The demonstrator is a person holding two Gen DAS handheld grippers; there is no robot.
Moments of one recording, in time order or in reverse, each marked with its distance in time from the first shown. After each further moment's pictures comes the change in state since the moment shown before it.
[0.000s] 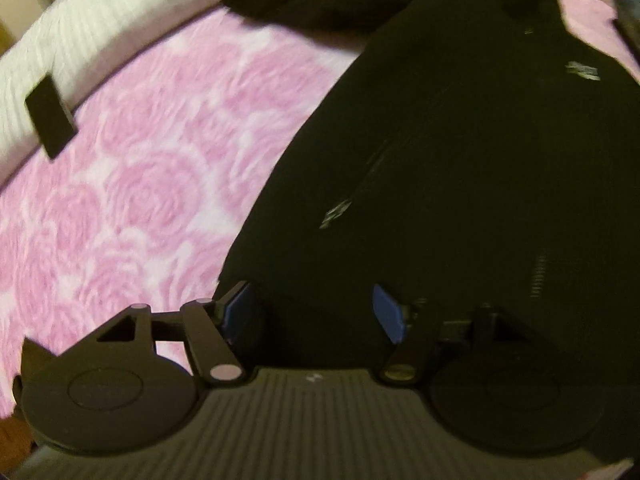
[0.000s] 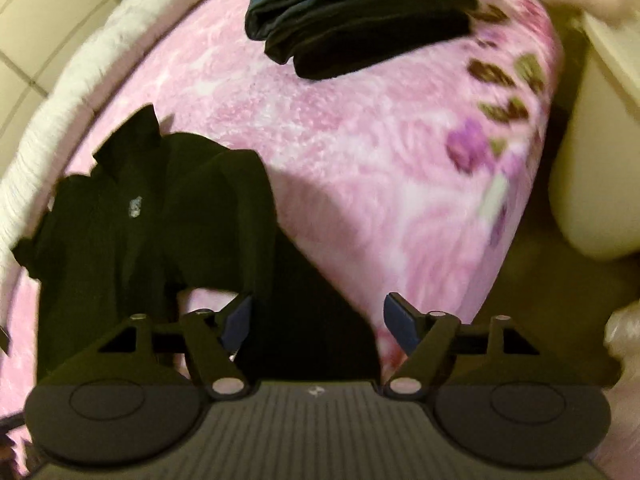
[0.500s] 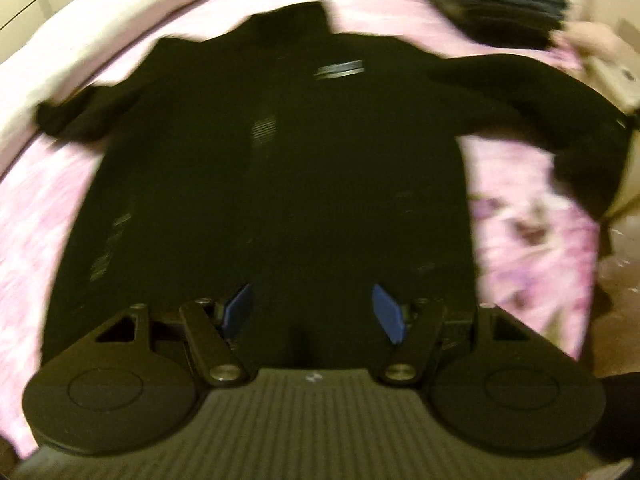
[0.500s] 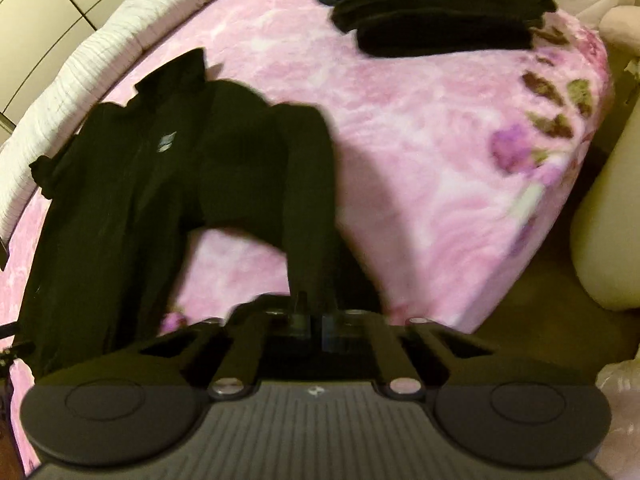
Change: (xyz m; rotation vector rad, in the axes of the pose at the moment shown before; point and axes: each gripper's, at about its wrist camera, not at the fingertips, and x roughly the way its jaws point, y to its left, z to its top) left arm -0.068 -0.230 -0.007 0.296 -0.126 -0.261; right arm 0.001 0.000 0.010 -0.270 0.066 0.026
